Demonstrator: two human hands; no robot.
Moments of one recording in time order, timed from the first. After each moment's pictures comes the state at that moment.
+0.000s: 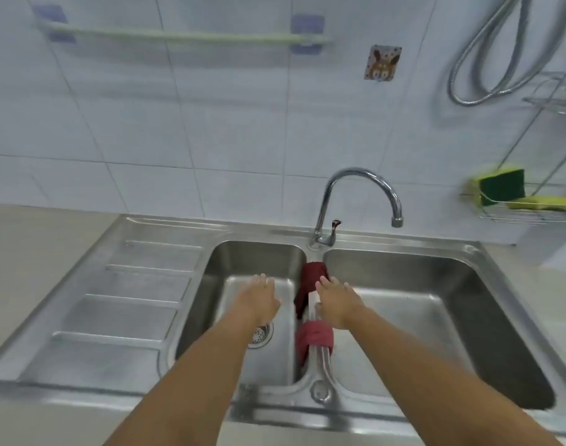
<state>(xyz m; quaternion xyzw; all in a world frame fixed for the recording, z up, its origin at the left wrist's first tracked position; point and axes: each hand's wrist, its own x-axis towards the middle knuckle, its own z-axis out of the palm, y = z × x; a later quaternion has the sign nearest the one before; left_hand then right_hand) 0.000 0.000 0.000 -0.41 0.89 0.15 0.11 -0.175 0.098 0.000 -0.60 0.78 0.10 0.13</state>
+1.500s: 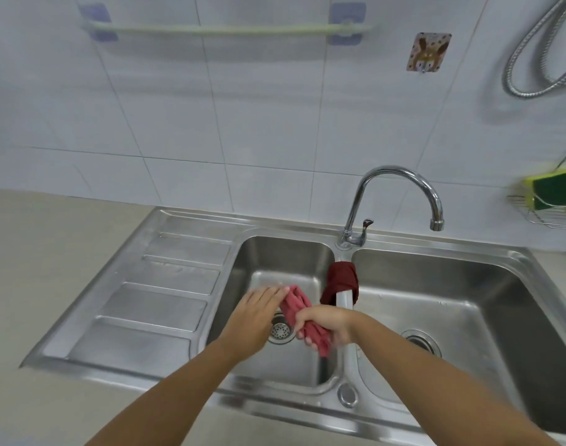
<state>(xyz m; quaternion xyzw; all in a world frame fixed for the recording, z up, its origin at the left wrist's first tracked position) 0.084 0.013 -0.034 -0.28 0.95 0.01 -0.10 -0.114 0.080 0.001 -0.28 0.59 -0.18 0.74</state>
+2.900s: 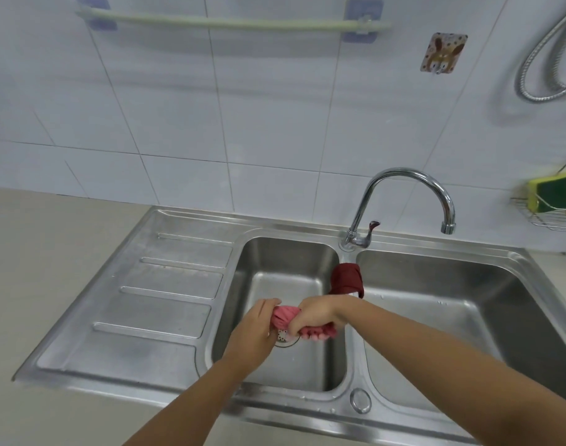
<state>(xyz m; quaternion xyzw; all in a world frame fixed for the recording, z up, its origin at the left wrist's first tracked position) 0.099 0.015 -0.047 -0.39 0.87 0.27 -0.18 -0.081 0.036 0.031 -0.45 0.66 0.06 0.59</state>
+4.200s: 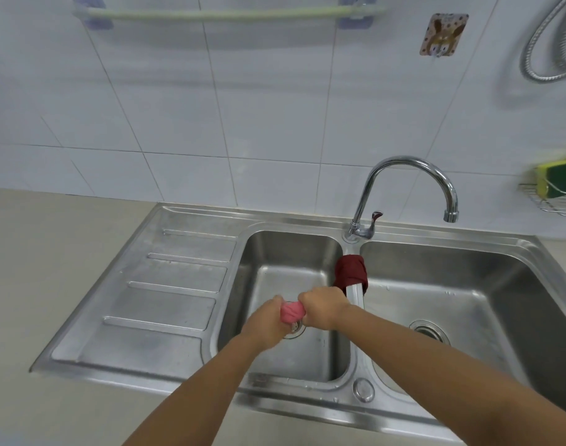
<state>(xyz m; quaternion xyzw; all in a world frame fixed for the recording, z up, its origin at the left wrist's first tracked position) 0.071 0.016 -0.017 -0.45 0.80 0.39 -0.03 -0.084 0.052 0.000 -0.70 0.69 0.10 0.14</state>
